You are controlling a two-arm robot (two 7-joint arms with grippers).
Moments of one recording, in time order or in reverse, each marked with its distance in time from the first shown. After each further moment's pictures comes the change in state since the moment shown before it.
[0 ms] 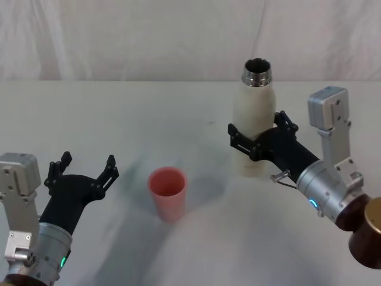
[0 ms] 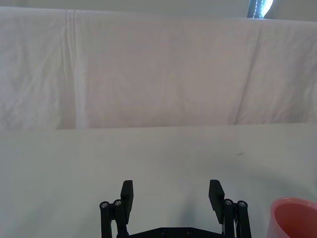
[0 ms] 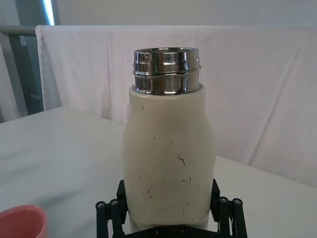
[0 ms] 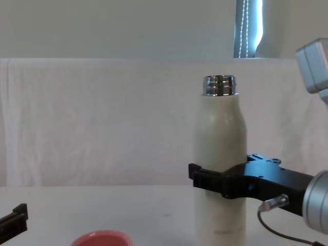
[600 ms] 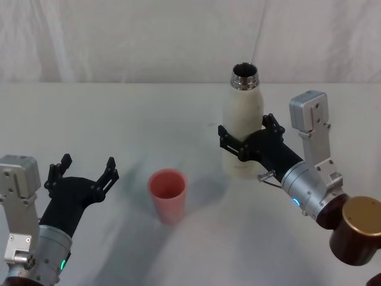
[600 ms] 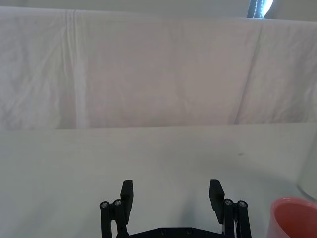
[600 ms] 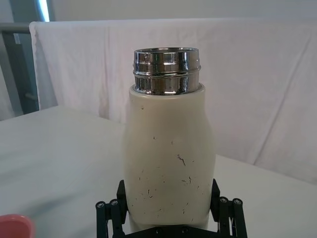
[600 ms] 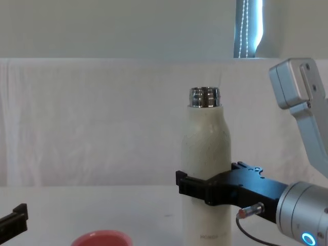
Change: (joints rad) left arm 0.000 0.000 0.000 0.000 0.000 0.000 0.000; right arm 0.064 -0.041 -0.039 0.123 -0.012 -0.055 -0.034
